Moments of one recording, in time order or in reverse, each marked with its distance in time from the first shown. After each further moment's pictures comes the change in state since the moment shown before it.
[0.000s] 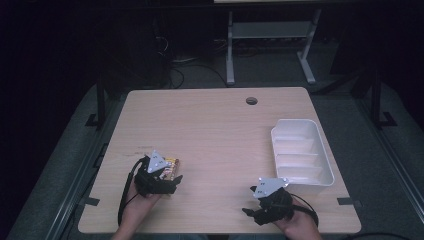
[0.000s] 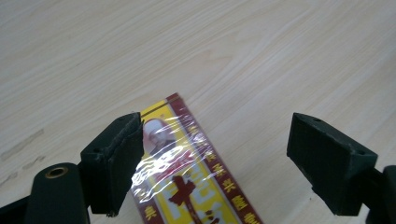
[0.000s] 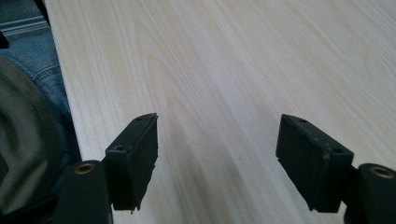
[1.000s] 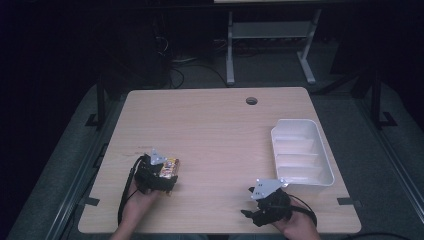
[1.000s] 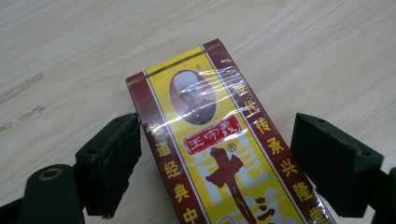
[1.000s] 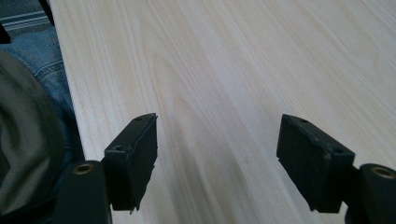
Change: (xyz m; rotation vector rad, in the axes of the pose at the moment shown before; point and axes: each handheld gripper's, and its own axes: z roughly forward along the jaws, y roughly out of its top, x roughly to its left) left arm 0.017 -0.010 0.025 0.155 0.036 -0.082; right arm 0.003 0.002 0.003 0.011 0.007 -0.016
